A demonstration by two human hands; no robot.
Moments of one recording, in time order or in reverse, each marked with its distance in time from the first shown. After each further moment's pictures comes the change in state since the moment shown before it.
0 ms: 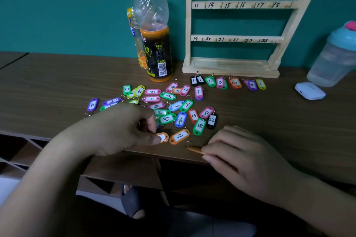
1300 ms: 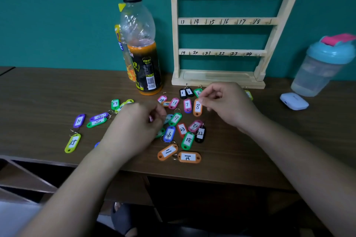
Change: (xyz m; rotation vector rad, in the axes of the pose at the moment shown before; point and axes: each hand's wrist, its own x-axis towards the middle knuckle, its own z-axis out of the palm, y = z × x) left_hand 0.052 0.025 0.034 -0.063 0.509 0.043; right_hand 0.103 0.114 -0.020 0.365 0.173 0.757
